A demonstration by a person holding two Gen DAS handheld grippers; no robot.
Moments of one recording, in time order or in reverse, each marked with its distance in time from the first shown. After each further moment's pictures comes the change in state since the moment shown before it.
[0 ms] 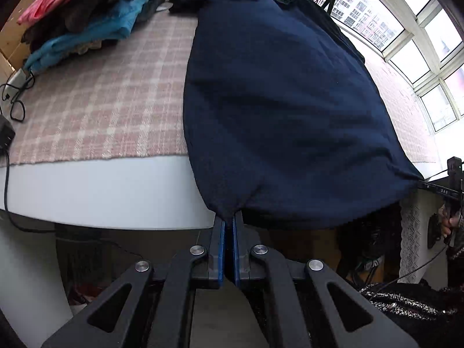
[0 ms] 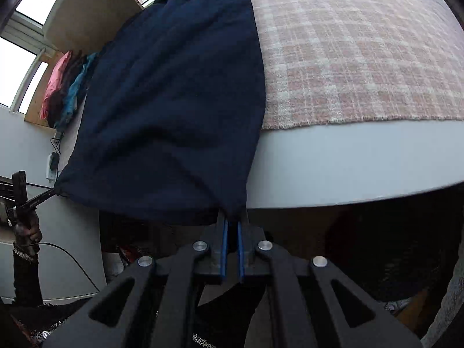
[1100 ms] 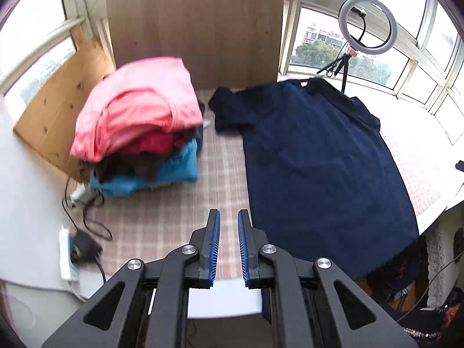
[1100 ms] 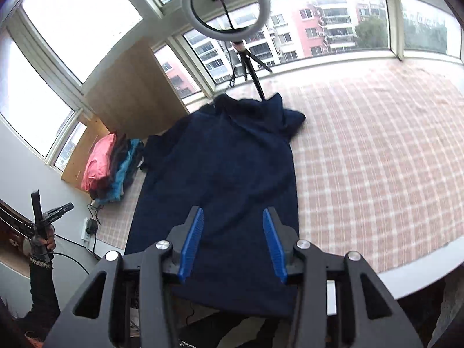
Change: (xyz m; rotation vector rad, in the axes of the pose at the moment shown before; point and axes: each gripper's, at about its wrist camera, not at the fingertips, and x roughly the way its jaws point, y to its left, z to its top) left arm -0.162 0.018 0.175 0.130 -0.308 0.193; right arm -0.189 0.111 0.169 -0.118 -0.387 0.046
